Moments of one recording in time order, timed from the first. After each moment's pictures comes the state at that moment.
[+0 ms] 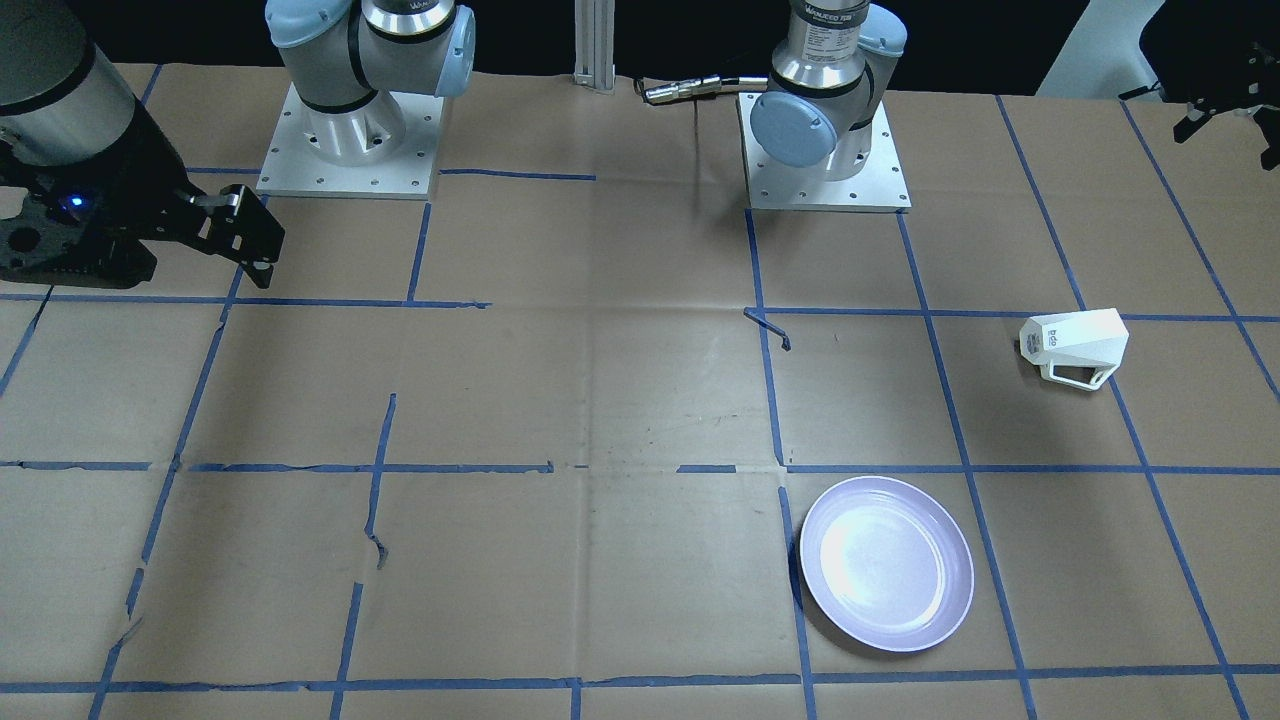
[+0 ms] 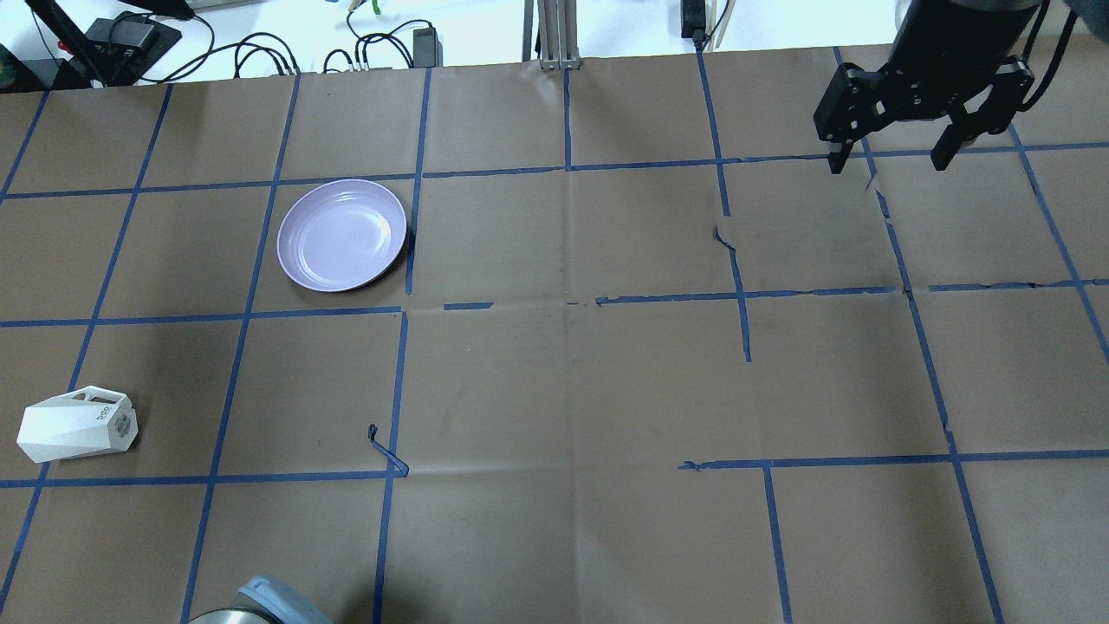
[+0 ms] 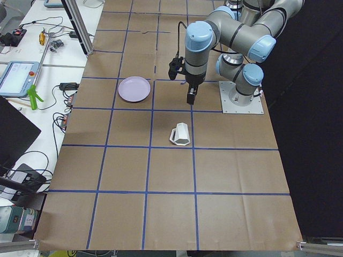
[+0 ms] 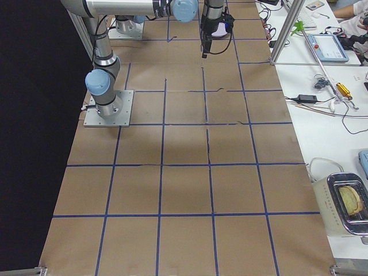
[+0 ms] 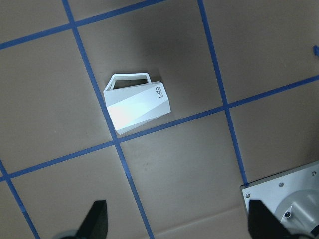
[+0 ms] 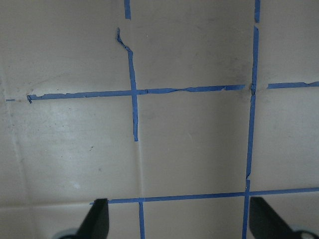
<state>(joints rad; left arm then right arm) -0.62 -1.48 -1.62 -1.72 1.61 1.25 1.47 -1.48 1.43 -1.44 -1.60 -0.06</state>
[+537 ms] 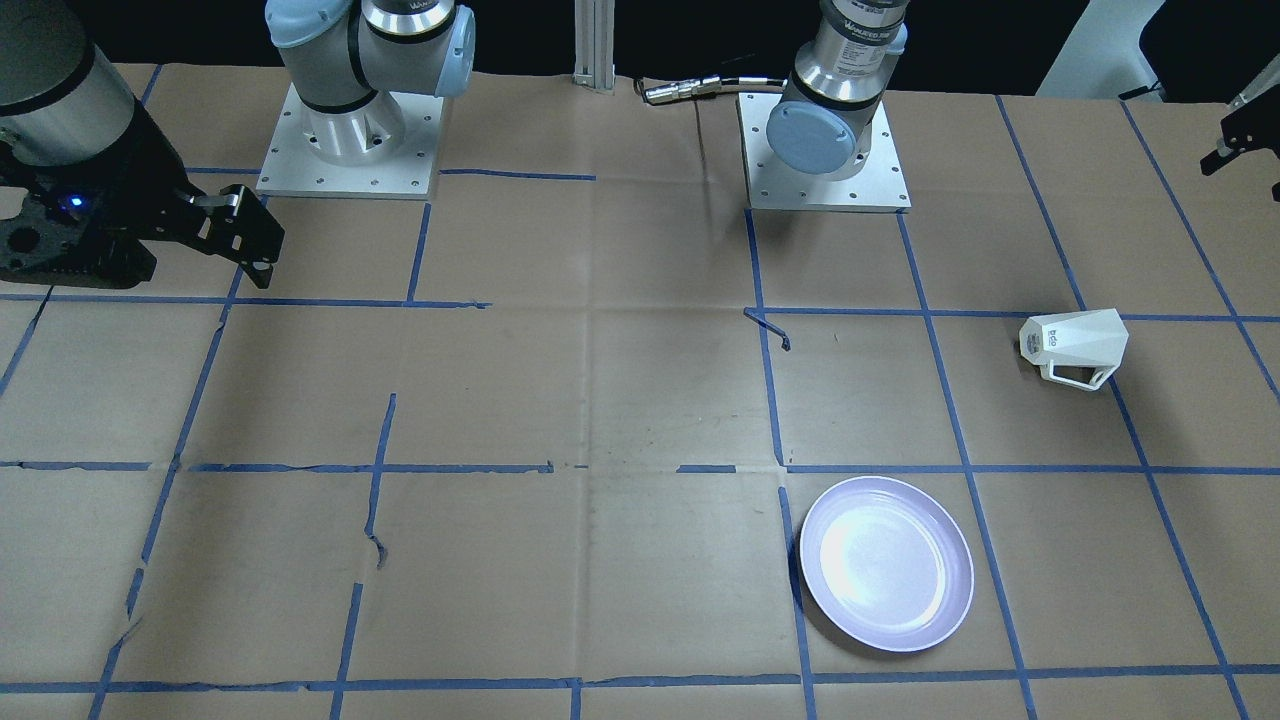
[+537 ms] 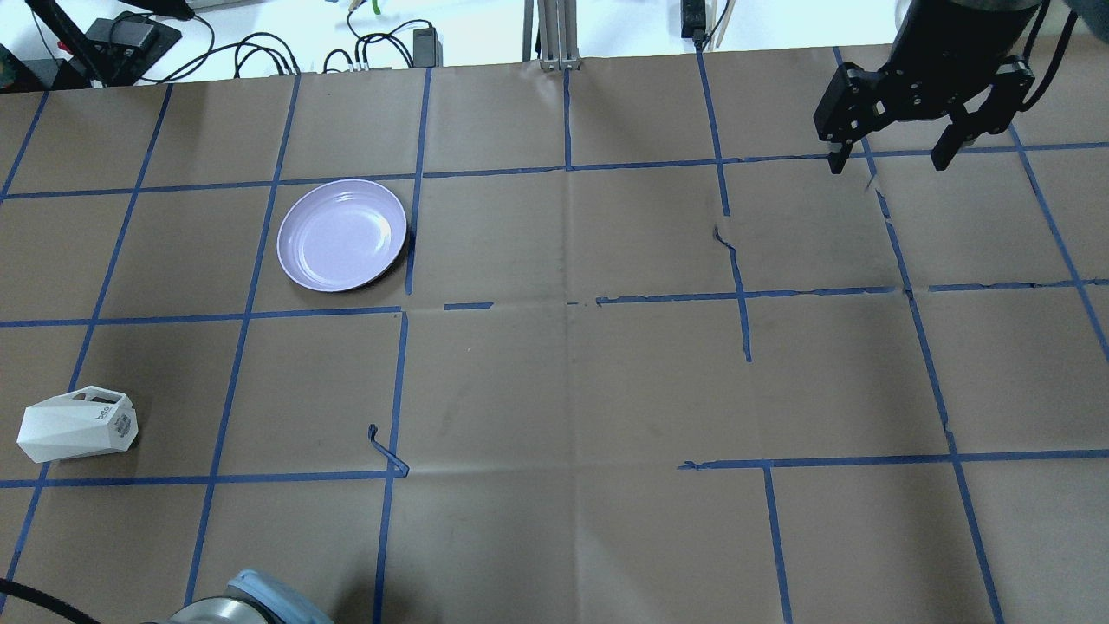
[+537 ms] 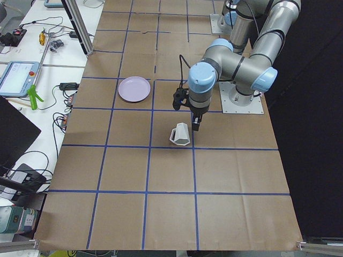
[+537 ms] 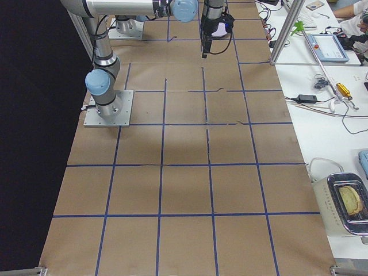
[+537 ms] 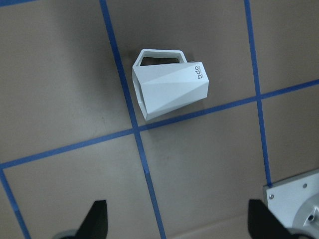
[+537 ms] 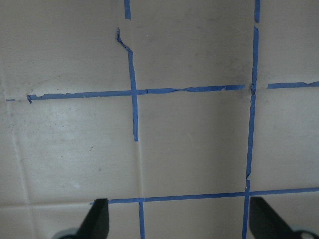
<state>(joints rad) -0.48 -1.66 -1.61 -1.67 1.56 1.29 1.47 -1.48 1.43 -1.44 -1.60 -0.06</state>
